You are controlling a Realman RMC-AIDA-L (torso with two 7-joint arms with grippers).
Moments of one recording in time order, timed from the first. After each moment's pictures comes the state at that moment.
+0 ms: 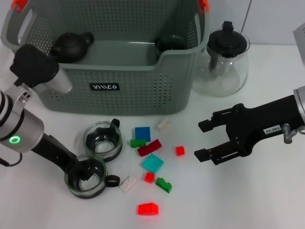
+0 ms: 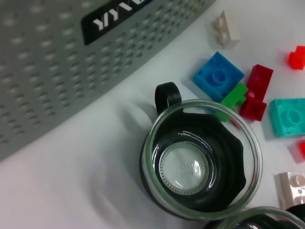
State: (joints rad) left arm -0.48 -2.17 1.17 1.32 2.72 1.62 -2.35; right arm 0.61 2.08 -1.06 -1.07 -2.13 -1.69 1.82
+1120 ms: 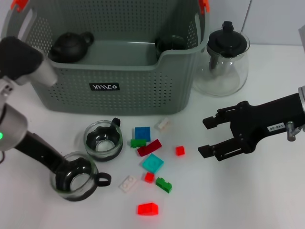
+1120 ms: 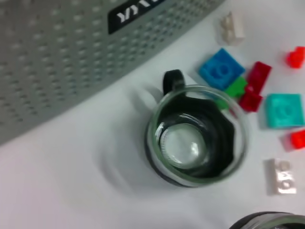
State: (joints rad) left arm -0.46 -2.17 1.15 1.46 2.74 1.75 -2.42; right arm 0.60 2.07 -1.05 -1.07 -2.13 -1.68 1.82
